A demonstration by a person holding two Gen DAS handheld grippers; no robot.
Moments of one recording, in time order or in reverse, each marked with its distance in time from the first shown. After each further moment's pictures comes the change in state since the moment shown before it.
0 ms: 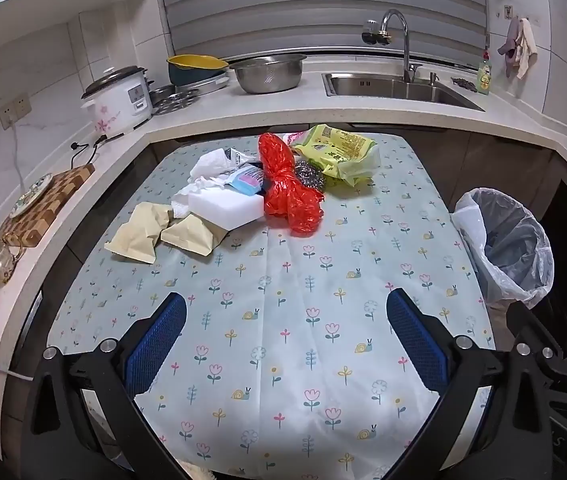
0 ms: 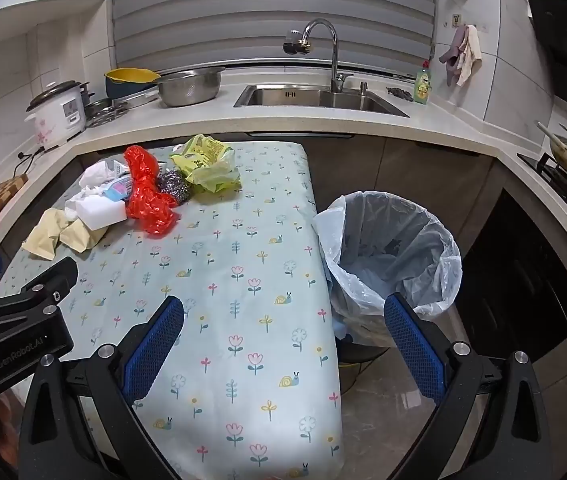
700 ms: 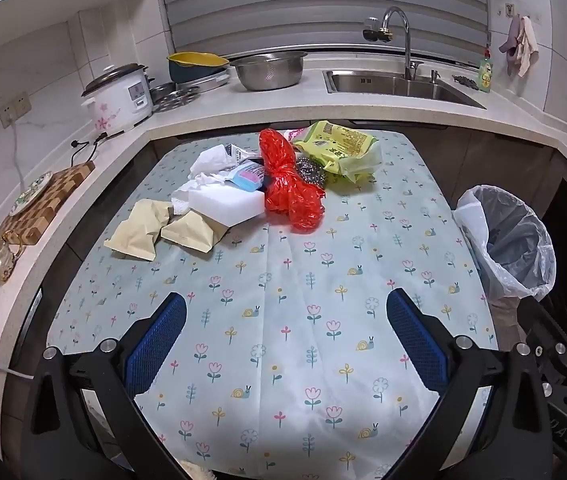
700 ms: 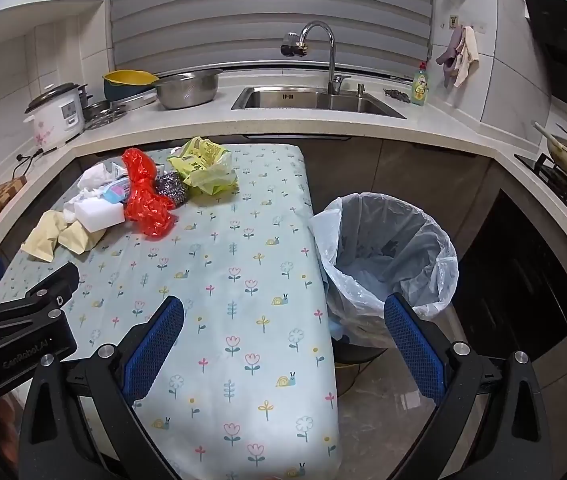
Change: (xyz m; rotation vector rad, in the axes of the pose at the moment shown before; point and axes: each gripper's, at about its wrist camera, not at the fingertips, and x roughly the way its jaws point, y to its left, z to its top) left arm 0.003 -0.001 -0.002 -0.004 0.014 -0.003; right arm -0.002 0.001 0.001 0.000 -0.018 -0.008
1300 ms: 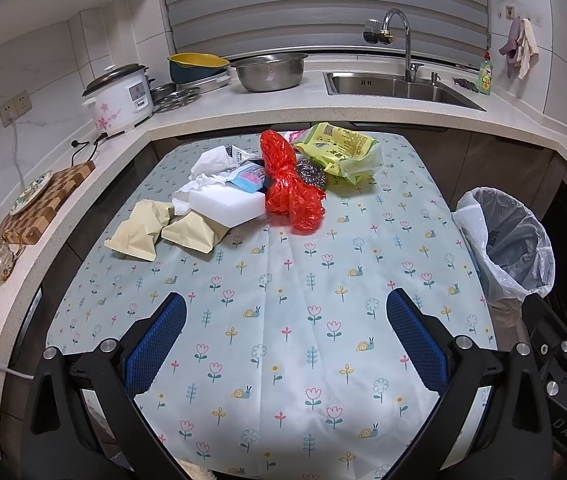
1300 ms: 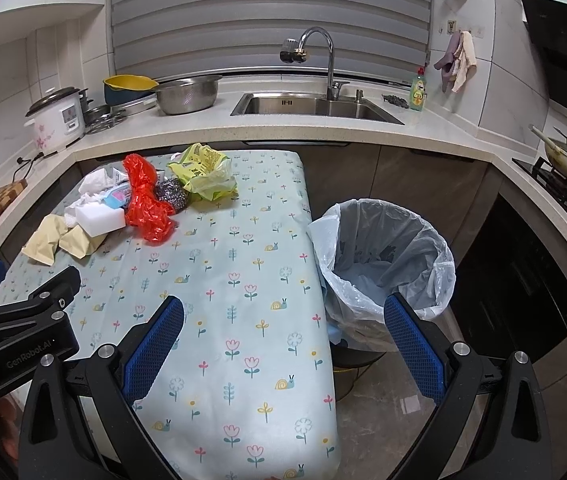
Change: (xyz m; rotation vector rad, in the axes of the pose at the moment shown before) left arm 0.000 0.001 0.000 0.000 -0.002 0.000; right arm -0.004 -0.001 0.001 0.000 -0.020 -0.001
